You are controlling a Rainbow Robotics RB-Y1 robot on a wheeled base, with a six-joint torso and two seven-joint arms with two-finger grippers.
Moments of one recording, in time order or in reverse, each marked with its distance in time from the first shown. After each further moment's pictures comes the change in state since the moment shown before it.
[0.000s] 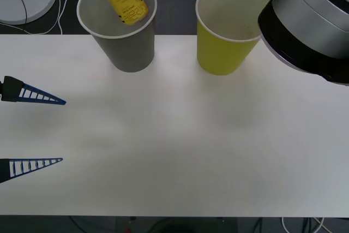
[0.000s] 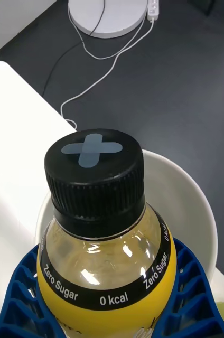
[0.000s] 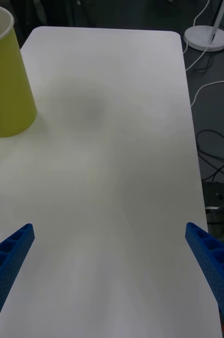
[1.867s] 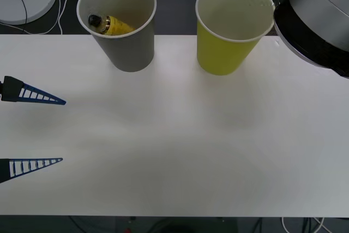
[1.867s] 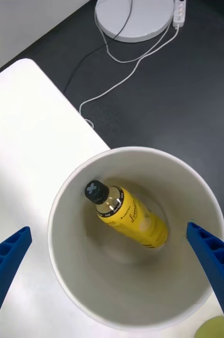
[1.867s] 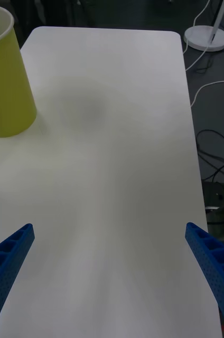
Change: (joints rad) right arm 0.040 -0.074 -0.018 -0.094 -0.089 -0.020 0.109; left arm 0.000 0.000 0.000 0.000 0.000 0.000 0.000
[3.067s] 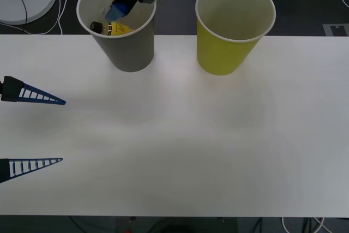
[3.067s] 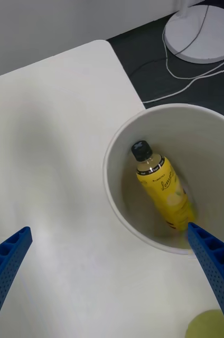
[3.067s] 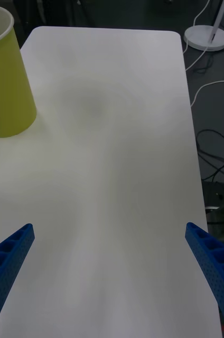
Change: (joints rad) right arm 0.372 -0.424 -0.123 -0.881 -0.030 -0.067 0.000; left arm 0.000 0.000 0.000 0.000 0.000 0.000 0.000
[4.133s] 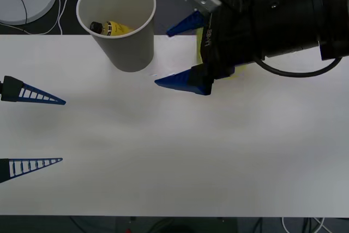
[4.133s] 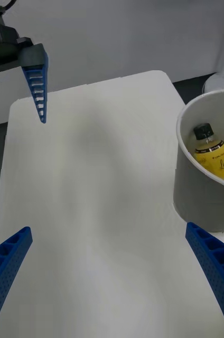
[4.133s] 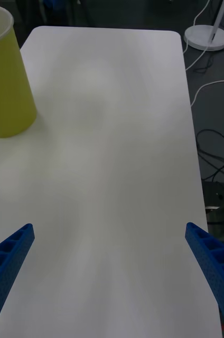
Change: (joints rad) right arm 0.523 -0.469 -0.087 -0.558 -0.293 0.386 0.354; left arm 0.000 0.000 0.000 0.000 0.000 0.000 0.000
